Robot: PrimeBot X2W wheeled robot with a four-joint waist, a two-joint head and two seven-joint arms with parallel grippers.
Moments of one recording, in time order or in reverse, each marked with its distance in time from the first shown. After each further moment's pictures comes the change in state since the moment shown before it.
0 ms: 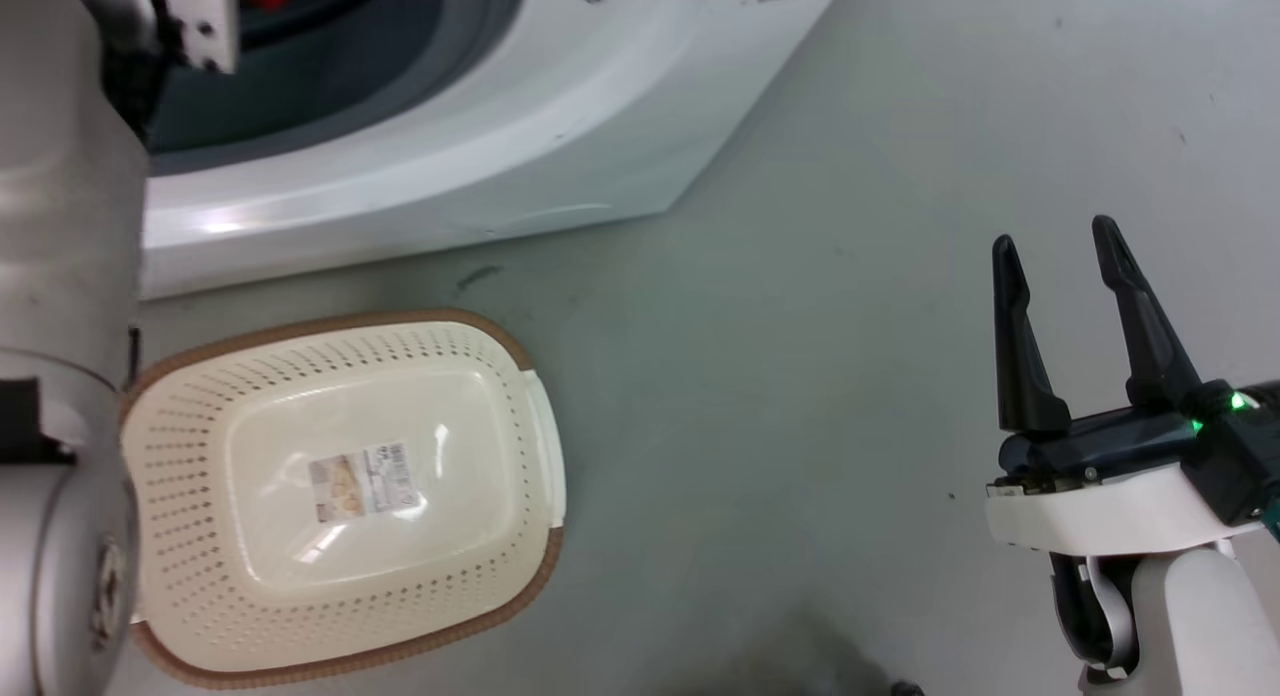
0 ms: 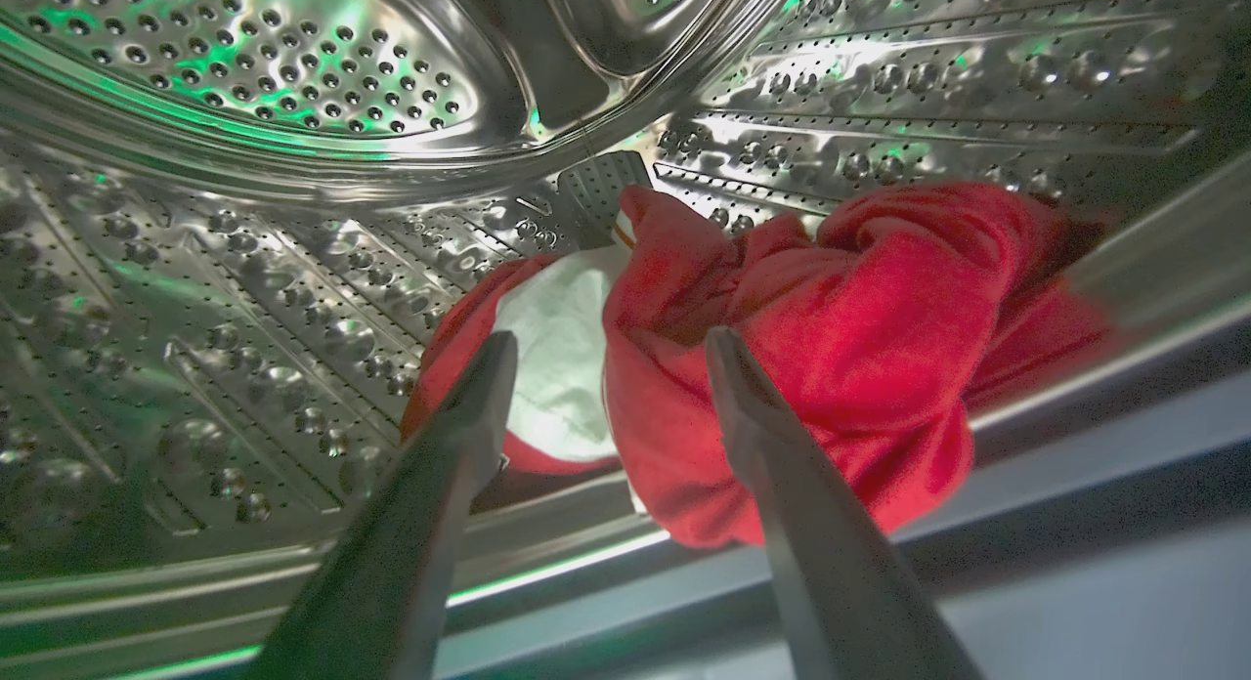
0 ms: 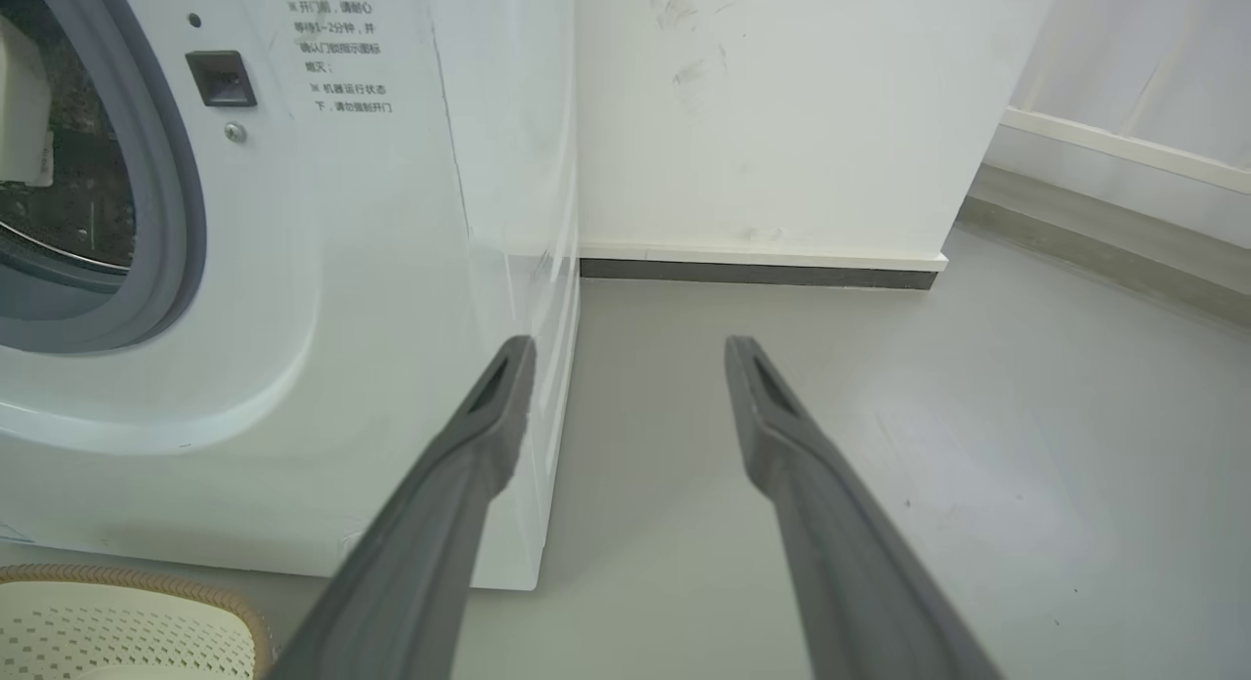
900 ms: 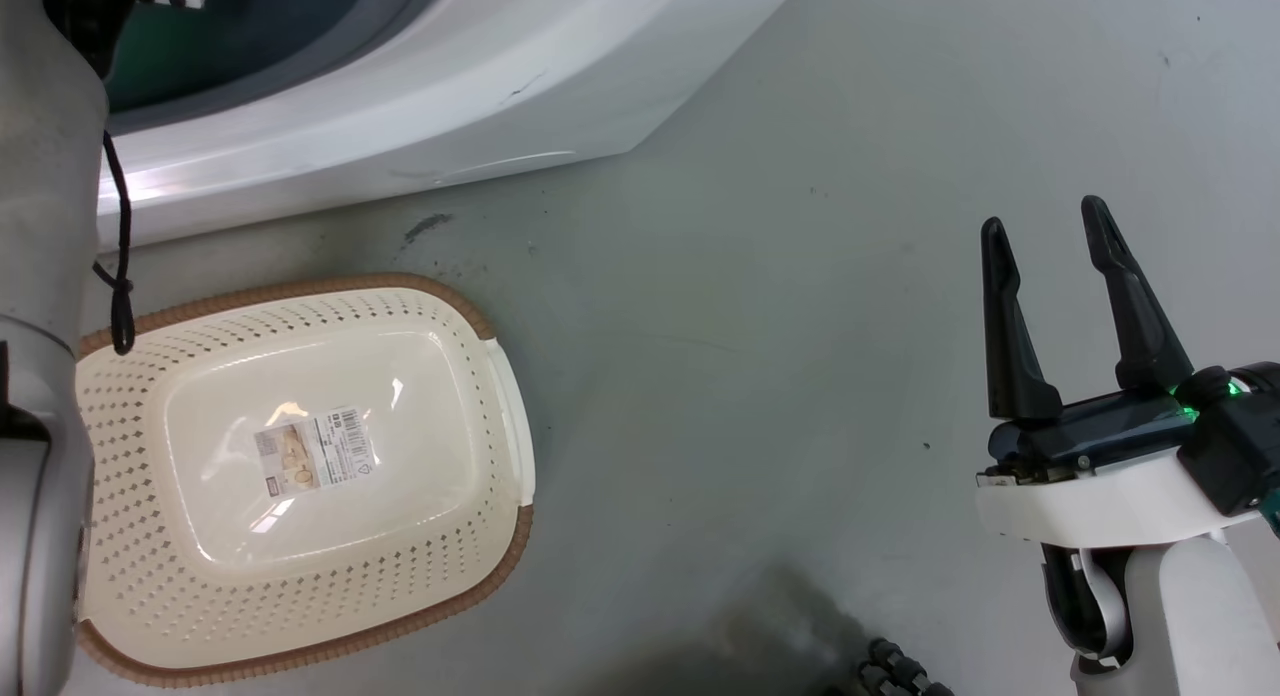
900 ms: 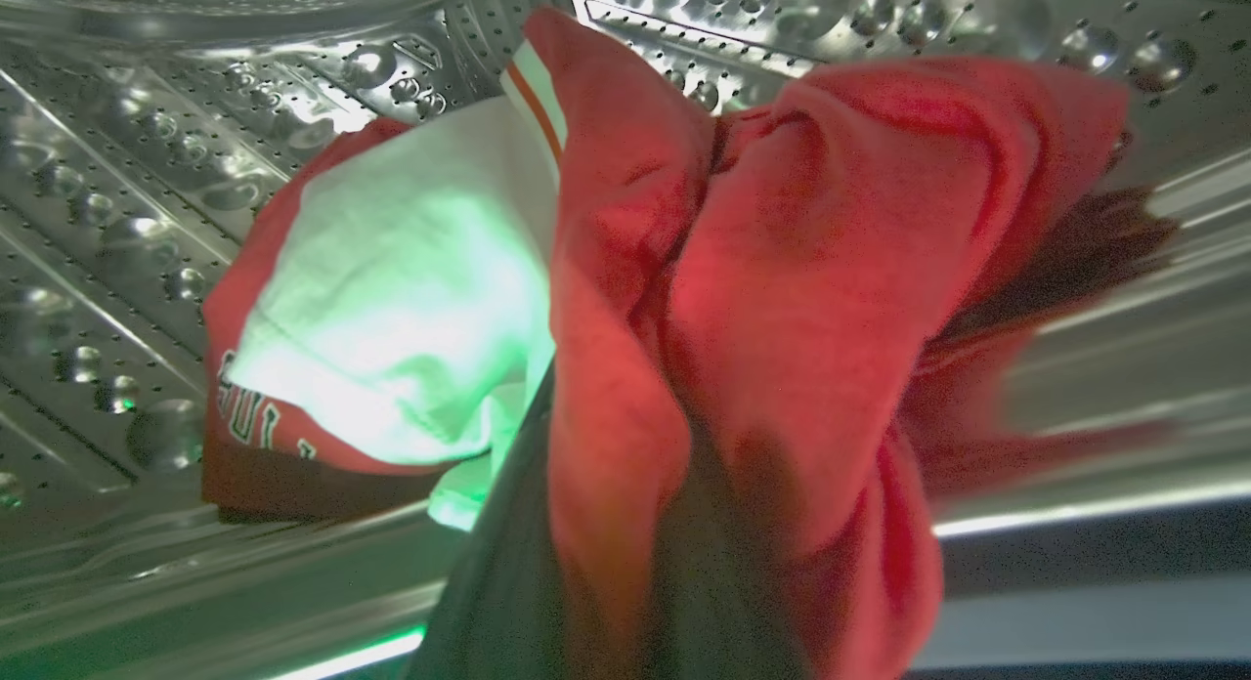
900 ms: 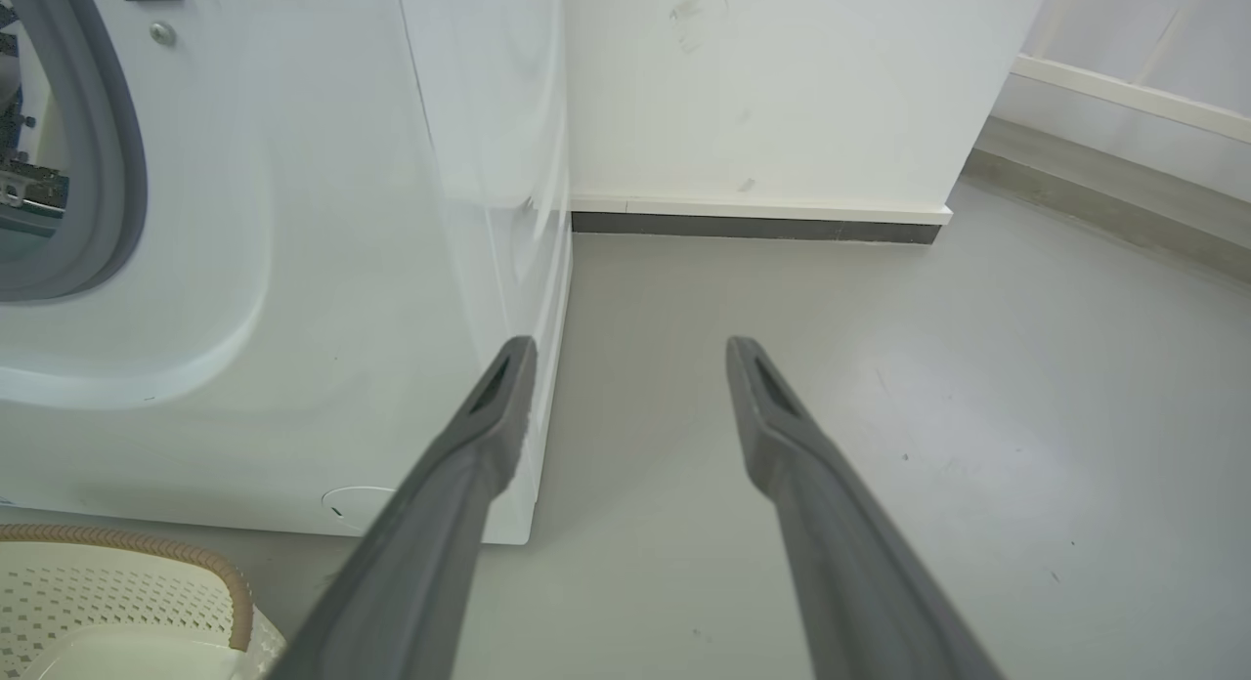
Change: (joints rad) left arm -0.106 0.032 -0.191 0.024 -0.231 -0.002 0.211; right arm -0.027 0.000 0.023 -0.007 0.027 0.000 0.000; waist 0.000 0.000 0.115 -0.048
